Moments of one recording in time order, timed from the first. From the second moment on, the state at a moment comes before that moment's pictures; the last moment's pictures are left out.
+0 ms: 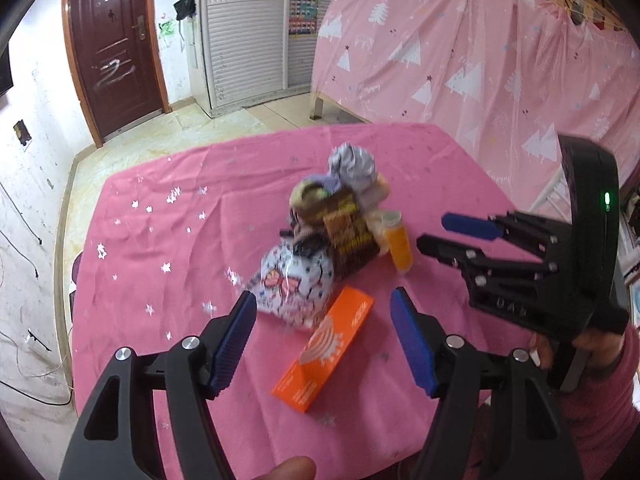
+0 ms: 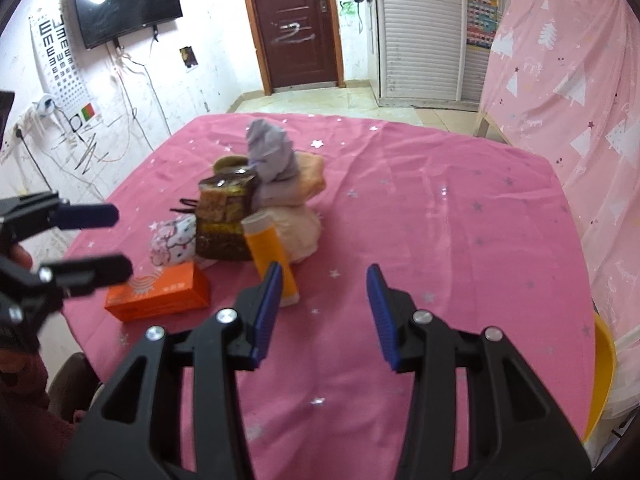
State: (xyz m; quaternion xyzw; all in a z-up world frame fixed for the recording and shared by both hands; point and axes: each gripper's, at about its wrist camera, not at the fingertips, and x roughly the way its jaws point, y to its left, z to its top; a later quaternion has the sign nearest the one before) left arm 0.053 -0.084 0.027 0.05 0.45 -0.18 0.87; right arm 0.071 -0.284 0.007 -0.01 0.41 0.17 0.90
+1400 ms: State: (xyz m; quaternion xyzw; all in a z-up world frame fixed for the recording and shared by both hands) left arm 0.029 -0.095 -0.019 0.12 0.45 -0.21 0.86; right arm 0.074 -0.250 -0.003 -0.05 0.41 0.17 0.90
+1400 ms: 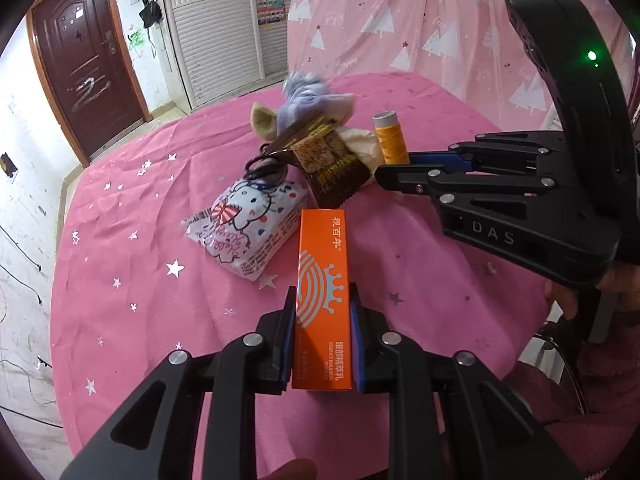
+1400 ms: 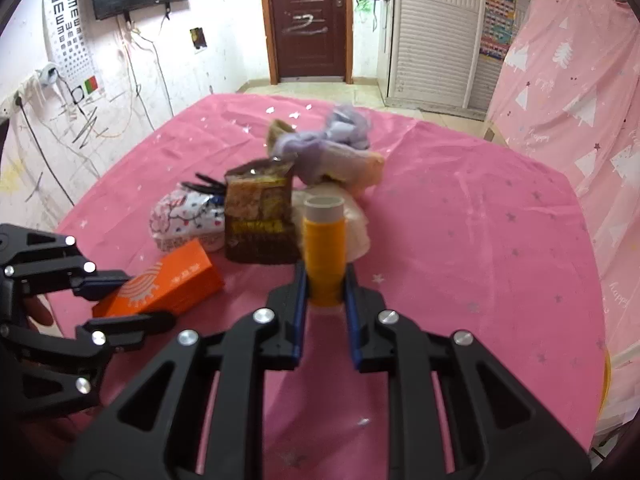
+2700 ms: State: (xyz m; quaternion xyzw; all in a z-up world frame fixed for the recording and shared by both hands) left arm 0.049 -0.283 0.050 0.16 0.40 -0.29 0.85; right arm 0.032 -0.484 0.013 0.06 0.35 -0.02 0.93
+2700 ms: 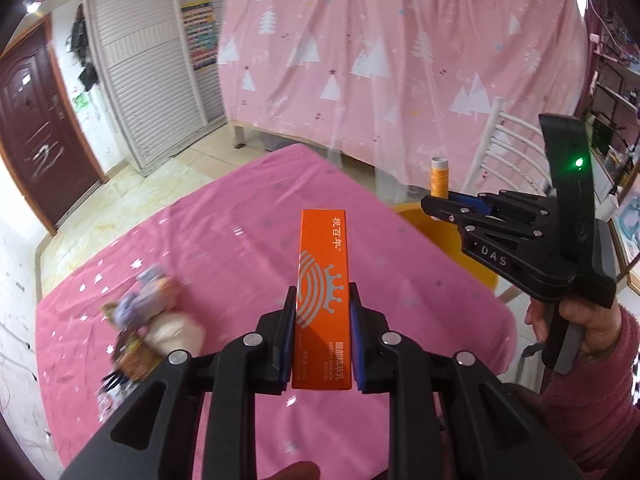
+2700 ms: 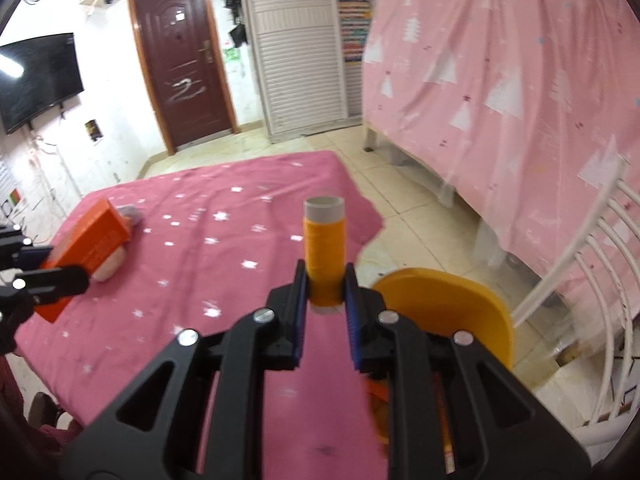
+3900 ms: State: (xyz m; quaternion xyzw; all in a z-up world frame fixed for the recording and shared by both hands) left arm 0.080 -0.467 0.022 0.14 0.46 -0.33 0.81; right arm 0.025 -0.600 -0.051 0.17 0.40 -0.08 0.90
